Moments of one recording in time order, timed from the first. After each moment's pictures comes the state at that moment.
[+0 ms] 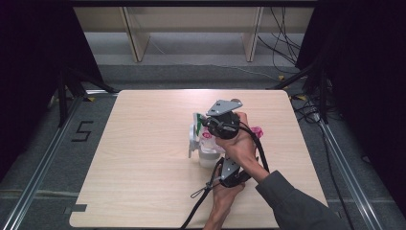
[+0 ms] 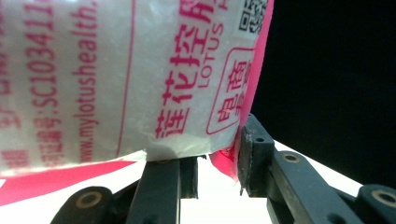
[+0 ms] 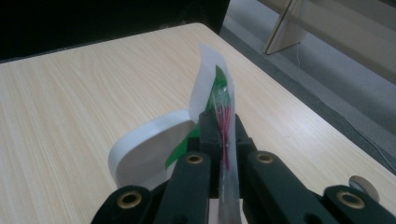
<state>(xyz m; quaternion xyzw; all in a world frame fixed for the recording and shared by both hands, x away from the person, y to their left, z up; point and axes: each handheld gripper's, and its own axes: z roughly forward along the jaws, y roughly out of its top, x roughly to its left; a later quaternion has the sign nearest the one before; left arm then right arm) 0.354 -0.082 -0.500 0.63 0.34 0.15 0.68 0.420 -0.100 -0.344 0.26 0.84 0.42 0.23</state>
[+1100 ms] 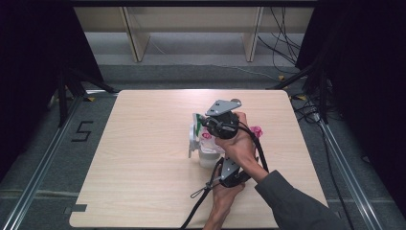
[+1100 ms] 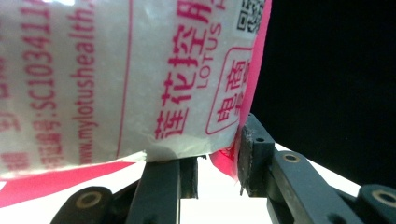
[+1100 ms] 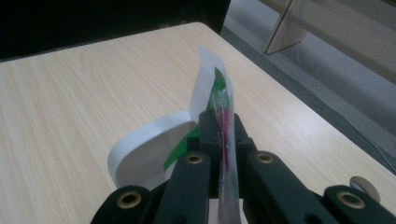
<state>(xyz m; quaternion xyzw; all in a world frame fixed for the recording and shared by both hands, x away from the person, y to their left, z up) 0.353 -0.082 -0.499 0.63 0.34 0.14 0.69 0.421 -0.098 -0.345 0.25 0.84 0.42 0.23</state>
